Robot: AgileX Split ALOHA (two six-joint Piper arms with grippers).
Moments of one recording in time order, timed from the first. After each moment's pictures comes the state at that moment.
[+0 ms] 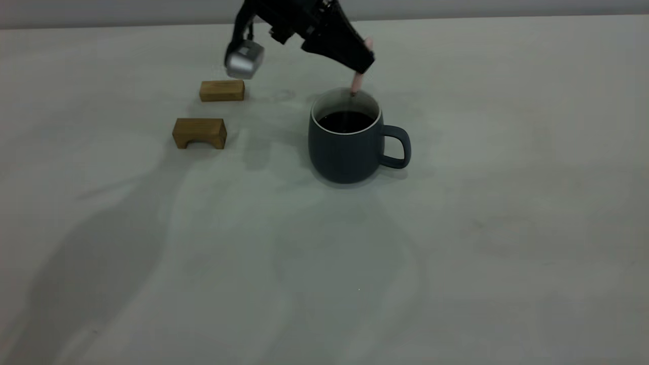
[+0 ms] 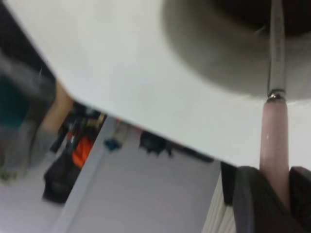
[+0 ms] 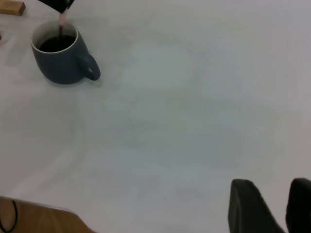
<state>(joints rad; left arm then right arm) -0.30 2.73 -2.27 -0.95 1.17 -1.73 0.04 0.02 -0.47 0.10 1.14 -0.17</state>
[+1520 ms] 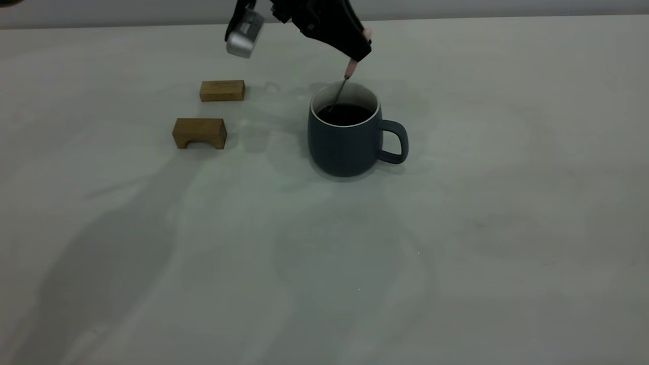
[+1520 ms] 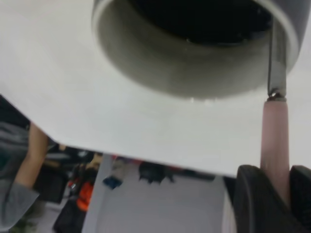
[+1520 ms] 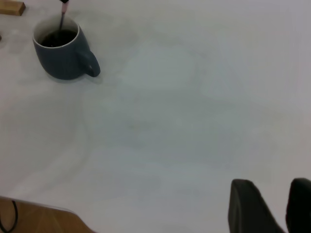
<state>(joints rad) -0.33 2.77 -2.45 -0.84 1.17 -1.68 0.04 0.02 -0.47 0.10 1.14 -0.17</state>
